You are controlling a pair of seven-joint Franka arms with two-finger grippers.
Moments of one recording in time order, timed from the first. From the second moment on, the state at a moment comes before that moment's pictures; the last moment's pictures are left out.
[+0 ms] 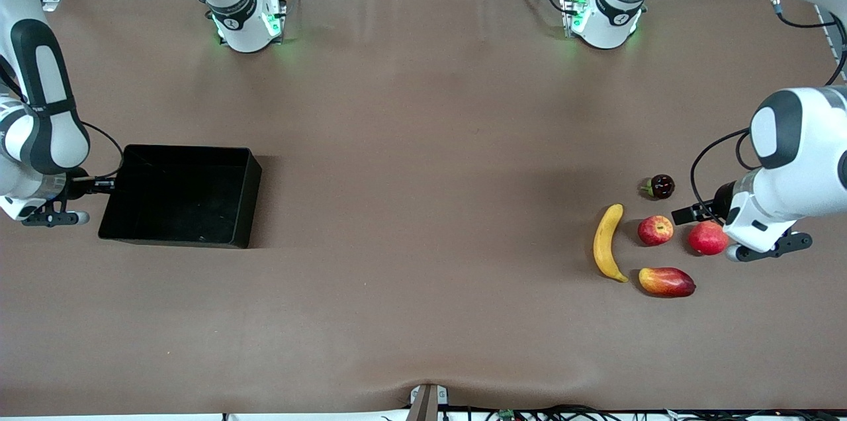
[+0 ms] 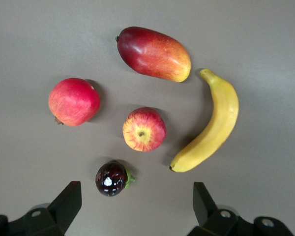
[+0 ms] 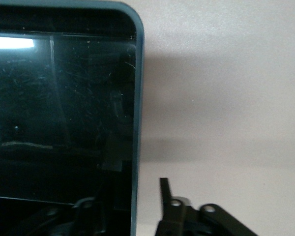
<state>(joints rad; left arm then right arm) 0.06 0.40 -0.06 -1.64 0.05 1.92 -0.23 -0.29 0.46 -0.13 -1.89 0.04 2.12 -0.46</state>
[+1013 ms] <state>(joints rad) 0.08 0.59 -0.06 -1.65 0.05 2.07 -0.23 -0.24 0.45 -0.10 -1.60 0.10 1.68 -0.46</state>
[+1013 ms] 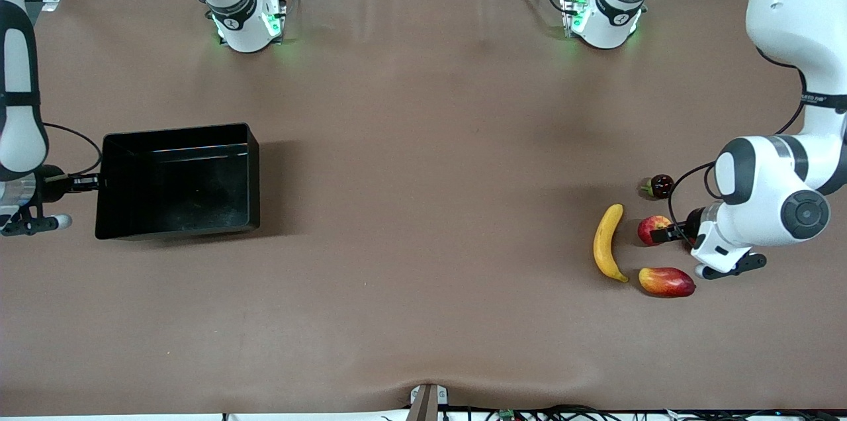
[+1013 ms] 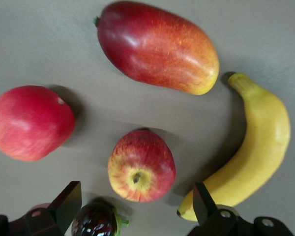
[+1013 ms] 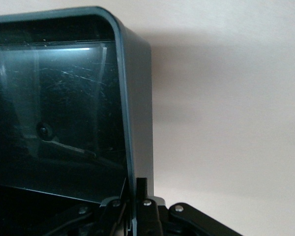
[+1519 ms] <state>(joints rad) 0.08 0.67 -0.06 -1.65 0.05 2.11 -0.21 0.01 0.44 -0.09 -1.57 0.33 1.55 -0.11</state>
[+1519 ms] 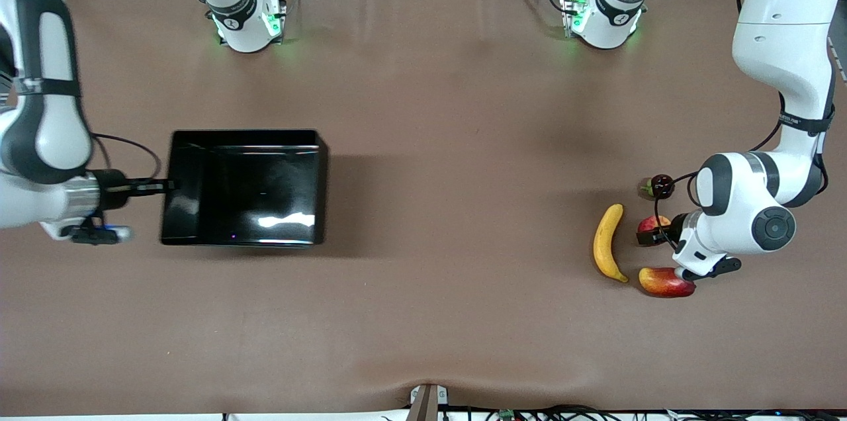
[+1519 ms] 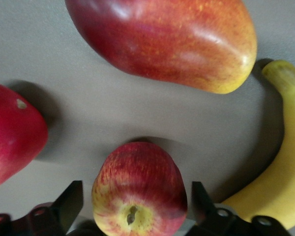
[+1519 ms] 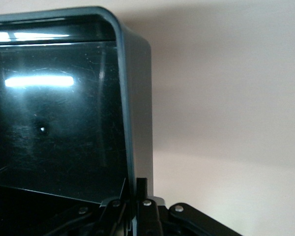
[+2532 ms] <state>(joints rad) 0.08 0.39 -0.25 -1.63 -0.01 1.90 -0.35 0.65 0.52 -0.09 -1.70 0.40 2.03 0.32</state>
